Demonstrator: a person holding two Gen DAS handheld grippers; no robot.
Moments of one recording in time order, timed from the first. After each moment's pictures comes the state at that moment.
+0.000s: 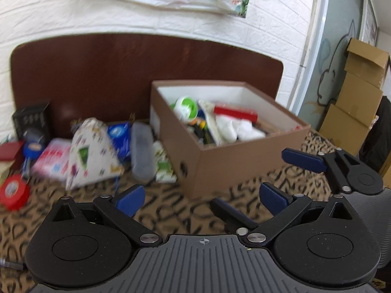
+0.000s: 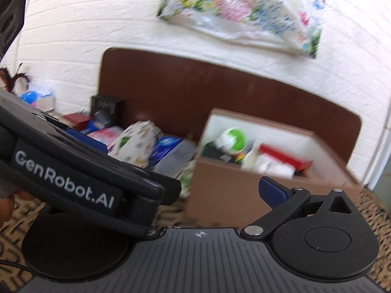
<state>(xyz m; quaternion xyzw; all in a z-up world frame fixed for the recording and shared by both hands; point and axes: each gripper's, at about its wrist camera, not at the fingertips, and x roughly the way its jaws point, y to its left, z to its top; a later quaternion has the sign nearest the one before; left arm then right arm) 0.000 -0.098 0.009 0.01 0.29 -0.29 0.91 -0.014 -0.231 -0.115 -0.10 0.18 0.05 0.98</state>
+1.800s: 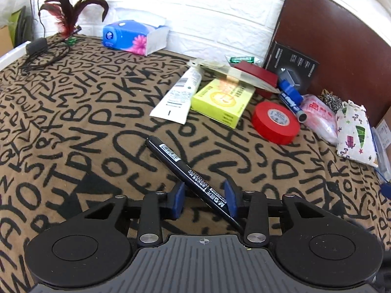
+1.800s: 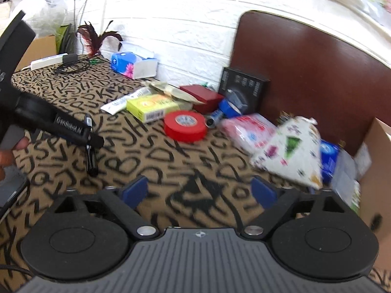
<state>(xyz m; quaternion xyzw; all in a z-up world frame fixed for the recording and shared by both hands) 0.042 0.188 -0.065 -0.13 0.38 0.09 0.91 0.060 -0.047 -0.150 -0.15 0.25 0.27 0.92</state>
